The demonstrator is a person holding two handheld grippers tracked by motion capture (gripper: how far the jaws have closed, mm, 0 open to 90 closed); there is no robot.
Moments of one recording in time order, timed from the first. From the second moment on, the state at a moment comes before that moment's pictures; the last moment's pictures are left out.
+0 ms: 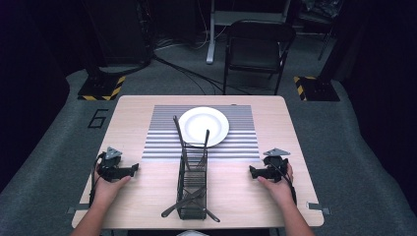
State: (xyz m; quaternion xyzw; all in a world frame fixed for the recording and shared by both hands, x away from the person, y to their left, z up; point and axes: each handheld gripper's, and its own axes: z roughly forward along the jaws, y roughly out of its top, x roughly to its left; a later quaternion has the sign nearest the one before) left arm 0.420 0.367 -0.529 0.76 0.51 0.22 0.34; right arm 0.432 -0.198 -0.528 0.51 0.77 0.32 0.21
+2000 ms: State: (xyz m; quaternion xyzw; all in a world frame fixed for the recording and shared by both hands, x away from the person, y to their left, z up) left arm 0.420 0.367 -0.529 0.76 0.51 0.22 0.34; right arm 0.418 -0.164 -0.475 0.46 0.80 0.35 0.17
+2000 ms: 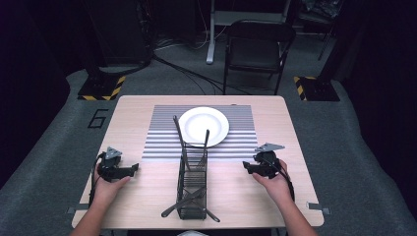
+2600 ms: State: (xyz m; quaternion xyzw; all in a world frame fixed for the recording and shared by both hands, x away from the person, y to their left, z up) left arm 0.420 0.367 -0.529 0.76 0.51 0.22 0.34; right arm 0.421 -0.128 -0.427 0.40 0.82 0.38 0.16
